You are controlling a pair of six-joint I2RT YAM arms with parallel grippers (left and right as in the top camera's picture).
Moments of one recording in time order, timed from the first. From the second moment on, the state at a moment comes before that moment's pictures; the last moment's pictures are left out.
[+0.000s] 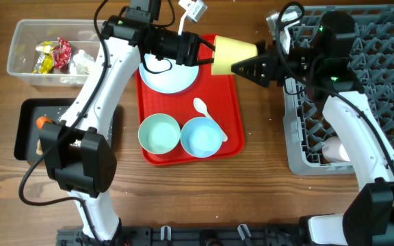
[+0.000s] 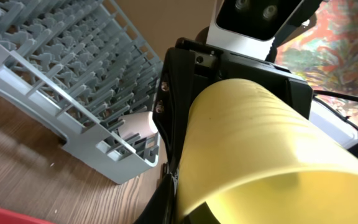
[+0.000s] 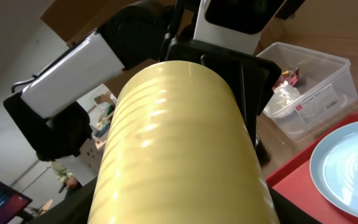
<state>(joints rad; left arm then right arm) -0.29 1.99 1.85 -0.87 1.39 0.05 0.08 1.57 1.18 0.11 -1.44 0.41</state>
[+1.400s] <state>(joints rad) -0.29 1.99 1.85 -1.01 0.74 0.04 -0.19 1.46 1.37 -0.88 -0.55 0.15</state>
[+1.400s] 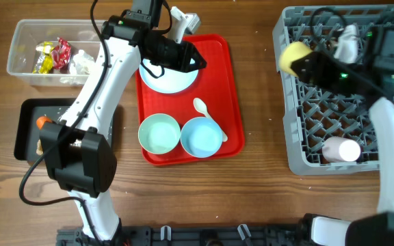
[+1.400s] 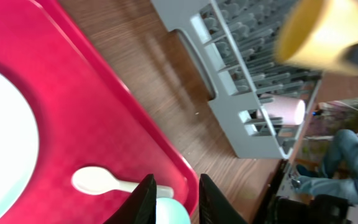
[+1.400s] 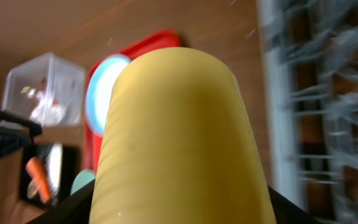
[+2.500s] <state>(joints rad) -0.29 1.99 1.58 -0.79 0.63 0.04 -0.76 1.70 1.41 -1.29 -0.05 0.22</state>
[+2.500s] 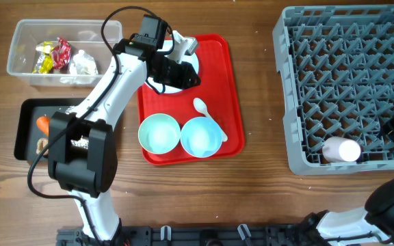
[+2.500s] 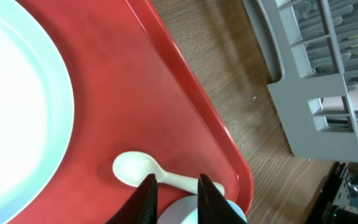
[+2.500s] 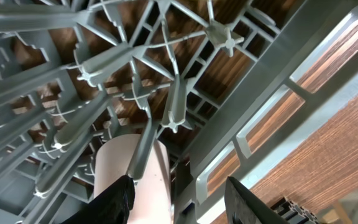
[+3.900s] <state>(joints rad) -0.12 1.93 1.58 -0.91 0.16 -0.30 0.43 2.14 1.73 -0.62 -0.19 0.28</state>
